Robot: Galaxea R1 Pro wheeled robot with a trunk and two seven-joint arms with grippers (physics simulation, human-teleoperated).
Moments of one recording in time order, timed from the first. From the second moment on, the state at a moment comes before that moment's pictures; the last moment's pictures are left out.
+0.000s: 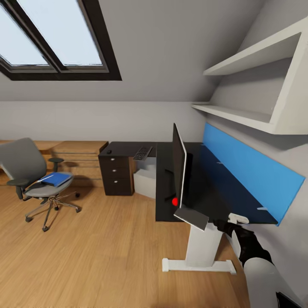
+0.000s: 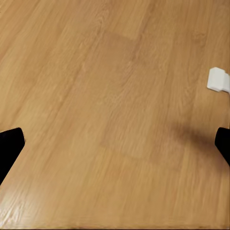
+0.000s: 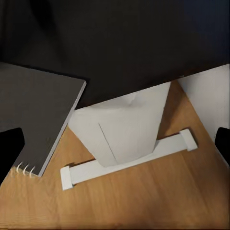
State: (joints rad) left arm -0.21 -0.05 0.18 -0.16 0.13 -0.48 -0.01; right arm -0.72 -0.02 -0.63 -0.61 0.34 0.30 0.14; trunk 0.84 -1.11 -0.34
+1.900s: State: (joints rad) left arm -0.21 -0.04 0.17 -0.18 0.13 -0.50 -0.01; right arm -0.72 -0.07 -0.63 -0.49 0.01 0.19 0.14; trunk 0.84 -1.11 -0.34
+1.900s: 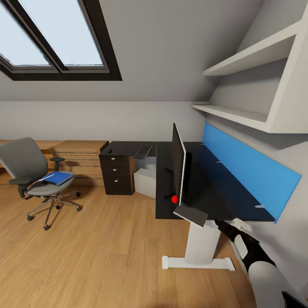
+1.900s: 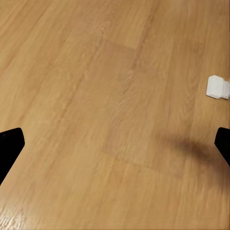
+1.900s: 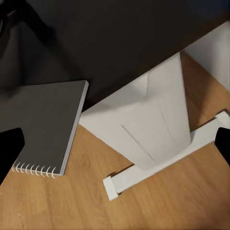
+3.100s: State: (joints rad) left arm -0.21 -0.04 0.17 -0.63 0.14 -0.24 0.06; right arm -0.72 -0.16 -0.63 -0.43 -0.26 0.37 0.39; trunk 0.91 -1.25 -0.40
